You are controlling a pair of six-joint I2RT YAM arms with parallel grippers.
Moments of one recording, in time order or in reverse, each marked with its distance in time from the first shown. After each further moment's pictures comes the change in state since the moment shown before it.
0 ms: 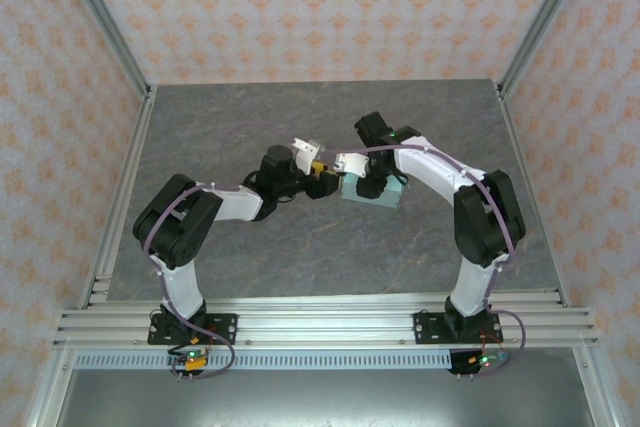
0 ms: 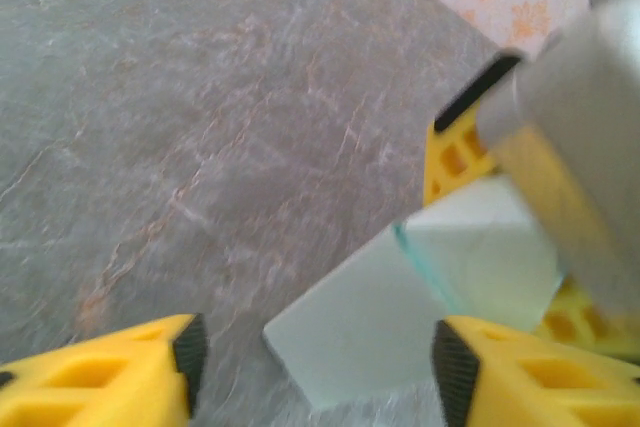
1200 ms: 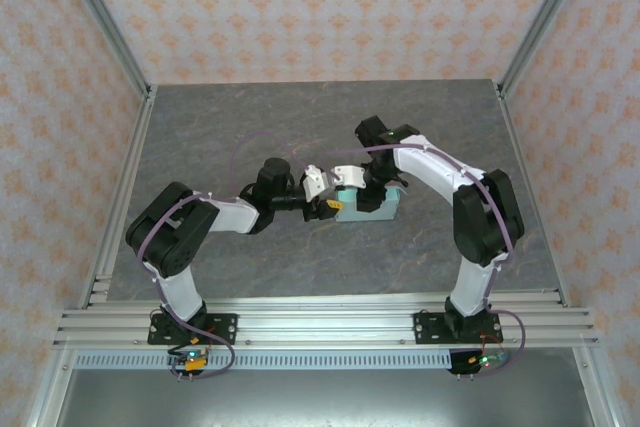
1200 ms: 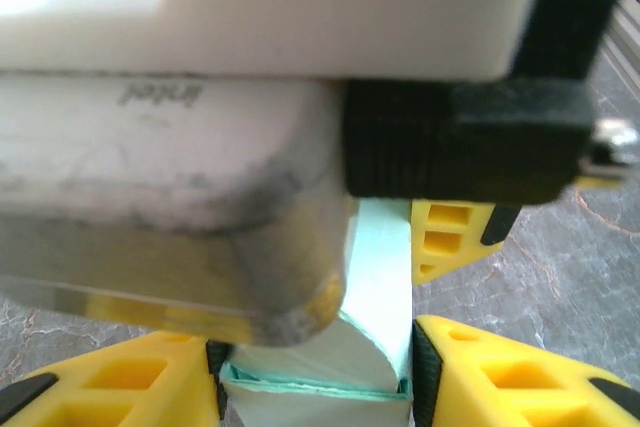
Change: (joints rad) left arm -0.047 -0.052 -0.106 0.087 0.276 0.562; right arm 0.004 0.005 0.015 -0.165 -0.237 -0.194
